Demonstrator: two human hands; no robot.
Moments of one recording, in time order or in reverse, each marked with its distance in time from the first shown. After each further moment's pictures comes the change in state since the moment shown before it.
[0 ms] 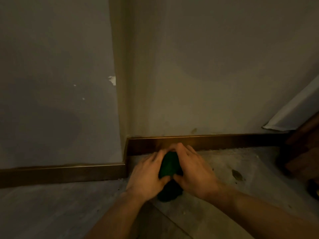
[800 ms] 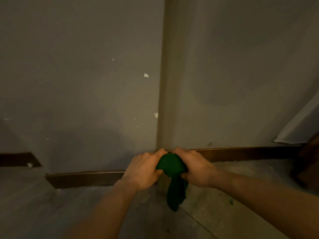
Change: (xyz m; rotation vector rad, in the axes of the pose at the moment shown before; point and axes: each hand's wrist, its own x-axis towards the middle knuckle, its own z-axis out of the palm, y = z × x) left_hand -0.052 0.018 -0.162 0.285 -0.014 0.039; right_hand 0.028 -0.096 -0.069 0.089 -0.228 -0.029
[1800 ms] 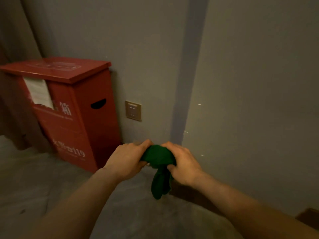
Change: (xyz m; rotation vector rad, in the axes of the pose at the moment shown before) left_hand -0.279 -0.309 -0.258 0.265 0.208 -0.364; right_hand 0.221 -0.420 0.124 0.269 0.135 -0.449
